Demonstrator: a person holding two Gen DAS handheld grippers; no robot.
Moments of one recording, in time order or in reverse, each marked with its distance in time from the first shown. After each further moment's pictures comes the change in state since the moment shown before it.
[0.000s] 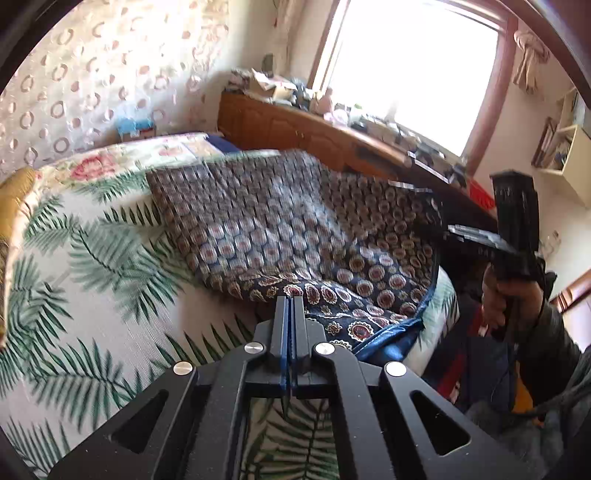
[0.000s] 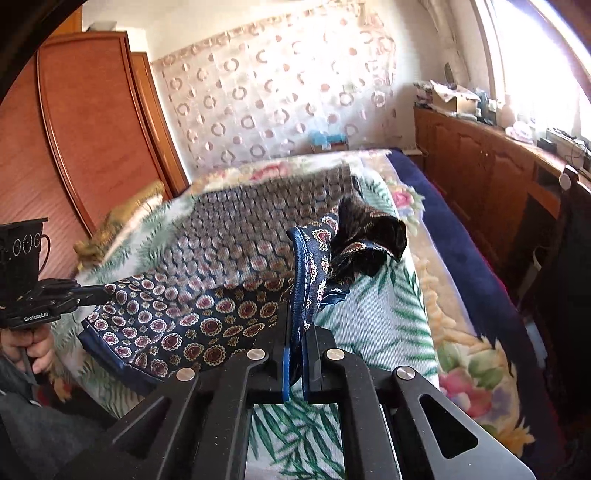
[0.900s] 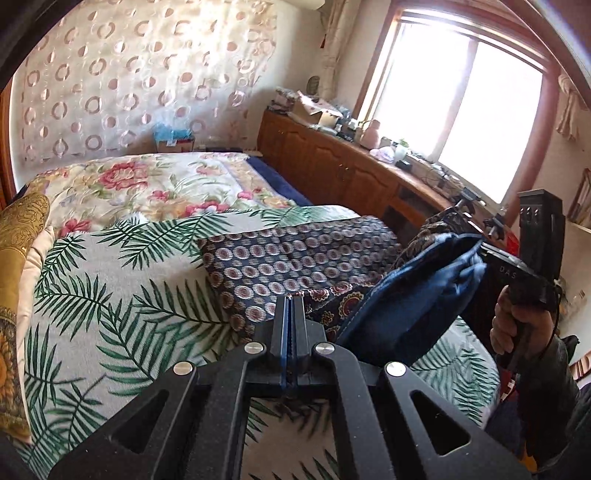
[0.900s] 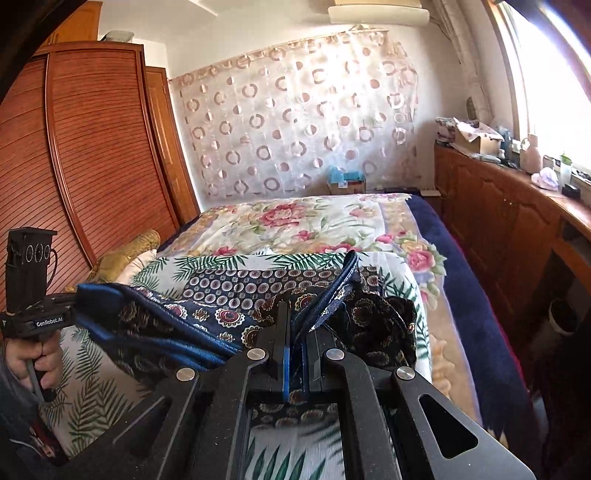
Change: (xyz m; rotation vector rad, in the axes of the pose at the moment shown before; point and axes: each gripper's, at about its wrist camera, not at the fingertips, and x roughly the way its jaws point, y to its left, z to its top) left arm 0.044 0.080 0.081 -0.112 -0.072 0.103; right arm 0.083 -0.004 0.074 -0.076 -0.092 0.033
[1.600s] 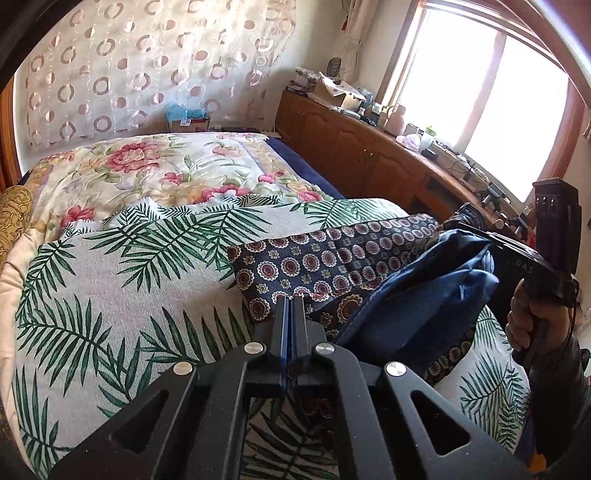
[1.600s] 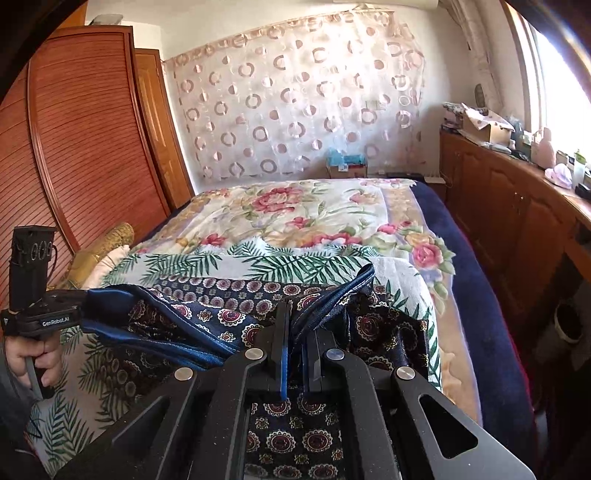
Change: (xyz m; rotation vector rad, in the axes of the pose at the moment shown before) left arm 0.060 0.038 0.020 -0.029 0.077 0.047; right arm 0.059 -0.007 0.034 -0.003 0.084 -0.011
